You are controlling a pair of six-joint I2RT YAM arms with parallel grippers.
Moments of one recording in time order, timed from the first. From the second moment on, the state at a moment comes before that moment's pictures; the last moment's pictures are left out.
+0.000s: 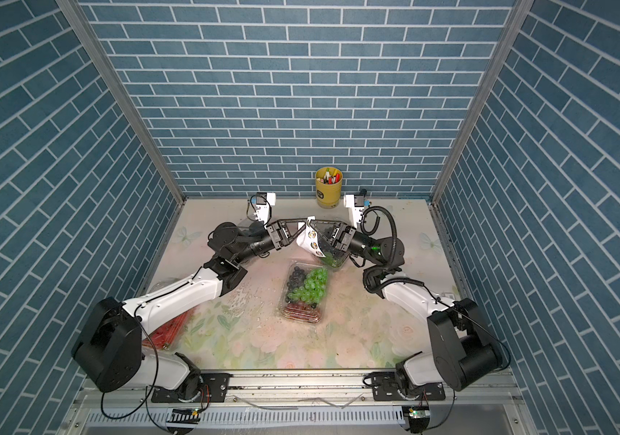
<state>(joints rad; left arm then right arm) -0.61 1.45 0.94 0.81 0.60 -1.02 0.50 1.42 0.78 1.25 -0.84 1.36</state>
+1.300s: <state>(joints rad) -0.61 1.41 0.94 0.79 0.58 -1.01 0.53 1.46 0.81 1.28 -0.83 1.36</state>
